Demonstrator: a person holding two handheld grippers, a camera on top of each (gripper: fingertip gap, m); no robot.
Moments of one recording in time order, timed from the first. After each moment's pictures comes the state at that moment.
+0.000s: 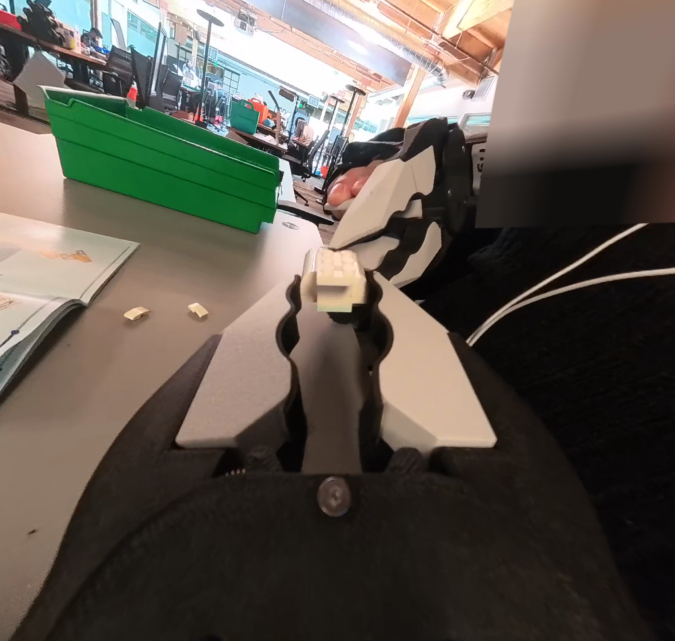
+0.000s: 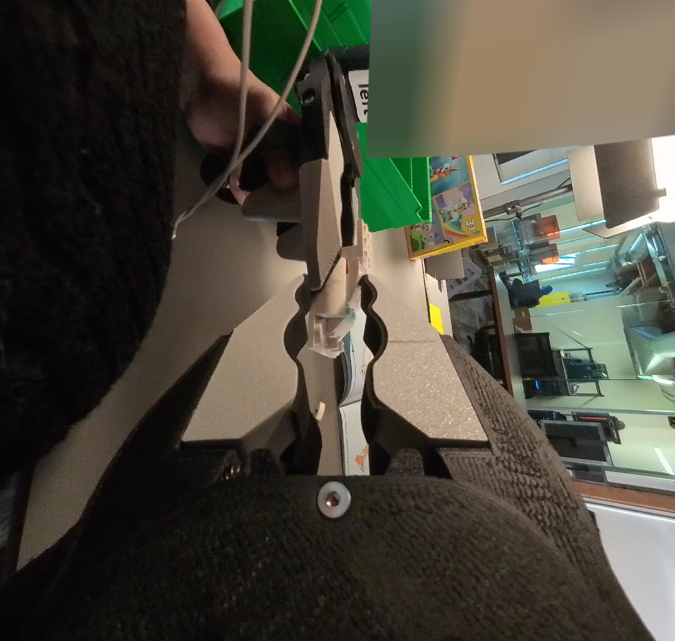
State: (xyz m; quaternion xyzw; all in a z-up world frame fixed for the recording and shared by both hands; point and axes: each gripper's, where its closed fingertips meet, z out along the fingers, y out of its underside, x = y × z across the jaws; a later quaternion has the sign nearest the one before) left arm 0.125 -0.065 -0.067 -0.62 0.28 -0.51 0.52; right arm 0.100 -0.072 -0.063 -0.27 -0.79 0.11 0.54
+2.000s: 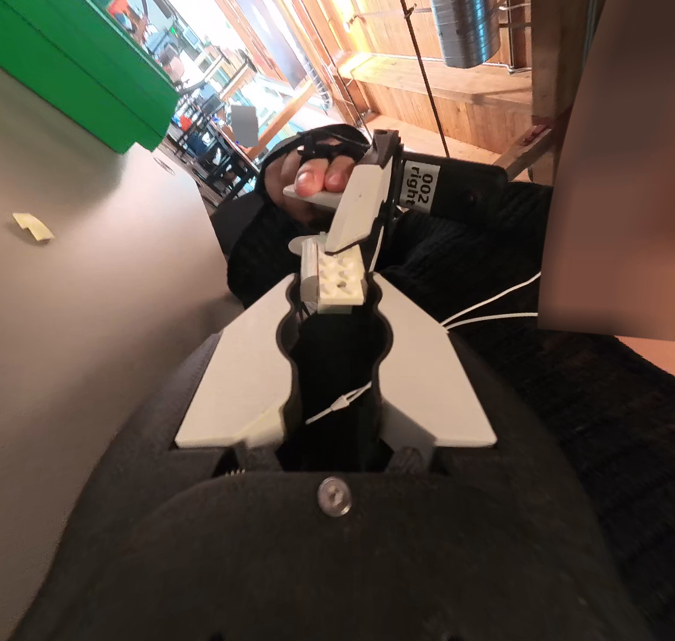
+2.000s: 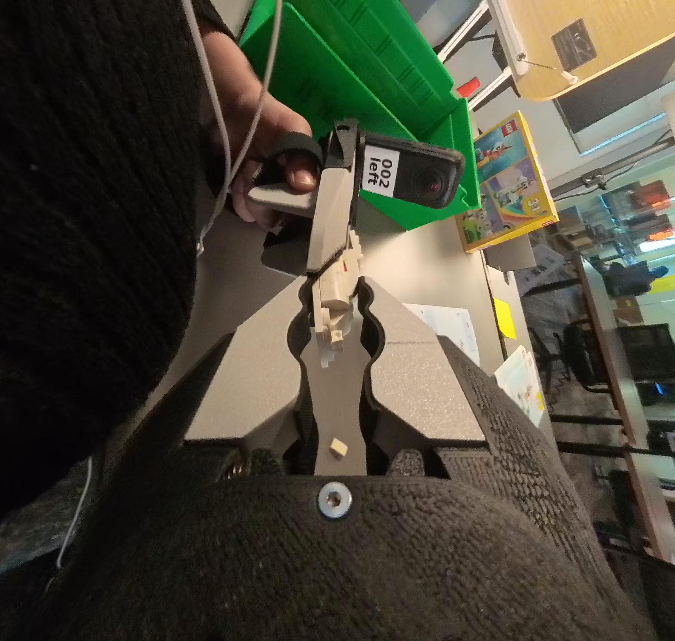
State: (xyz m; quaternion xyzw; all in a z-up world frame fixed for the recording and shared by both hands) left arm 0.136 -0.082 -0.073 -0.58 0.19 -0.73 0.31; right arm 0.101 -0.074 -0.075 -0.33 -0.79 0.19 0.48
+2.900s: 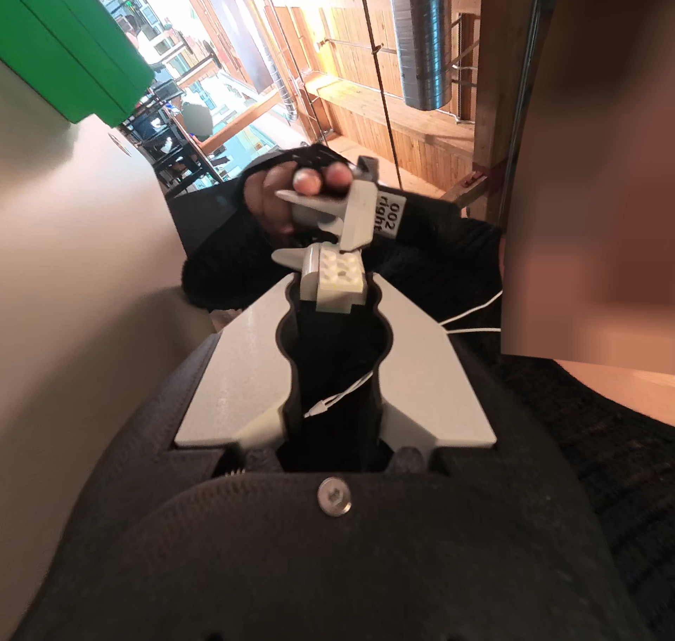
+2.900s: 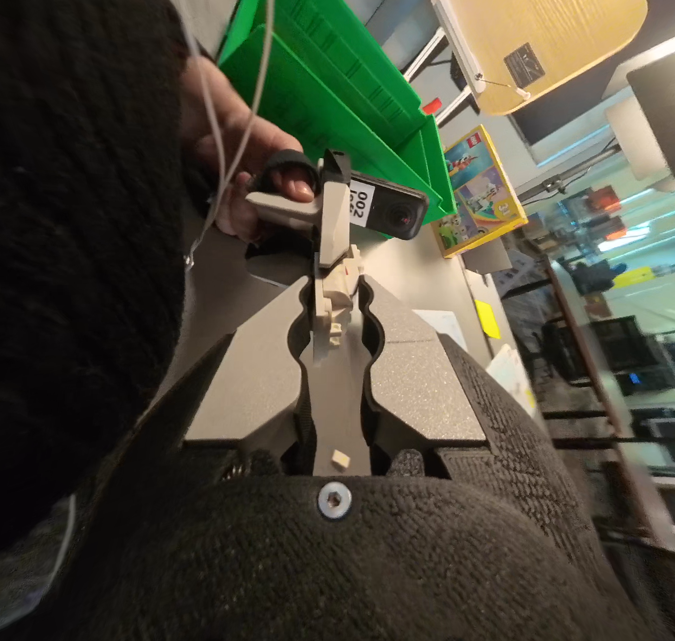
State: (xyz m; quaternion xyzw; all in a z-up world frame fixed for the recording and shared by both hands) left arm 0.133 -0.081 -0.067 -0.55 0.14 -0.79 0.25; right arm 0.100 -0.072 -0.071 -0.34 -0.76 0.20 0.52
